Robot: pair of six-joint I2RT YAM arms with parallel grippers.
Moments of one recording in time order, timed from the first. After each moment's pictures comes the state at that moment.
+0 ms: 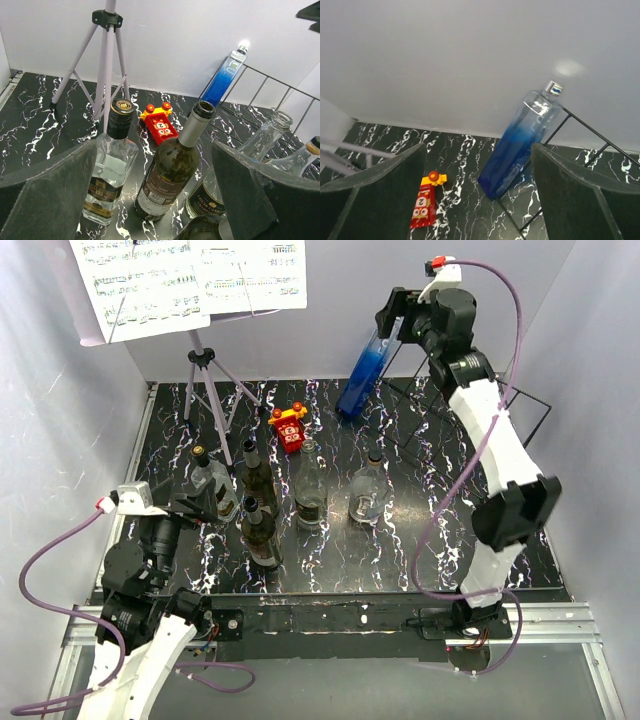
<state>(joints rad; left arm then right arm) -0.35 0.19 0.65 -0.29 -0.24 -0.24 0.35 1.77 1.98 -0.24 0.00 0.21</state>
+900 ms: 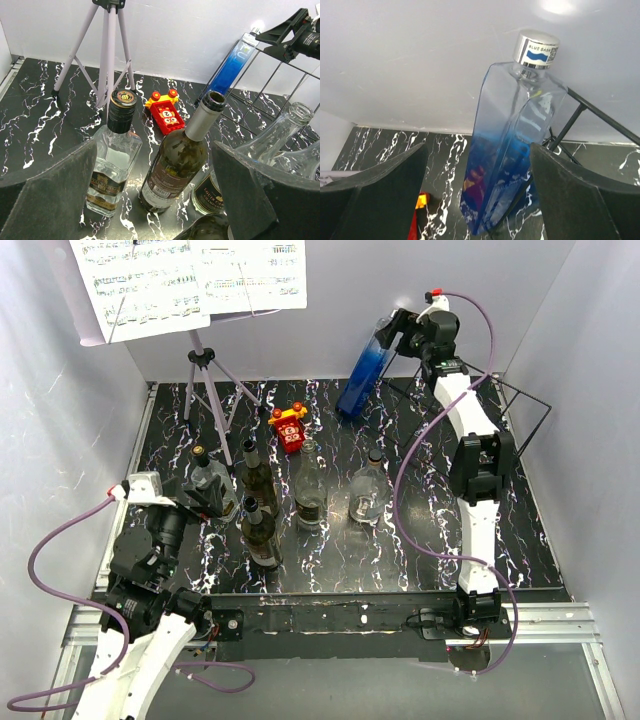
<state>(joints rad) -0.35 0.26 0.65 -0.30 -0.24 -0.24 0.16 2.34 2.25 -0.08 -0.26 0.45</state>
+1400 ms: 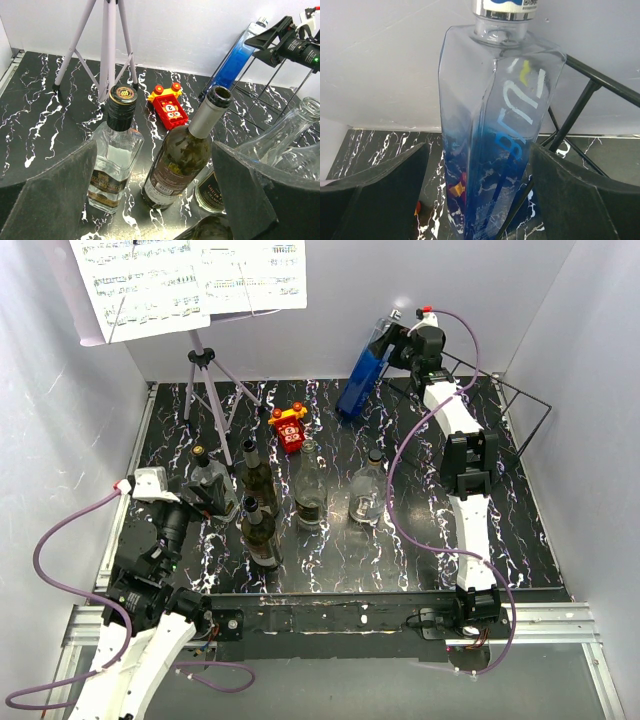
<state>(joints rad) -0.35 0.30 0.65 -0.30 -0.24 -0.23 0.17 2.51 2.32 0.02 -0.25 0.52</state>
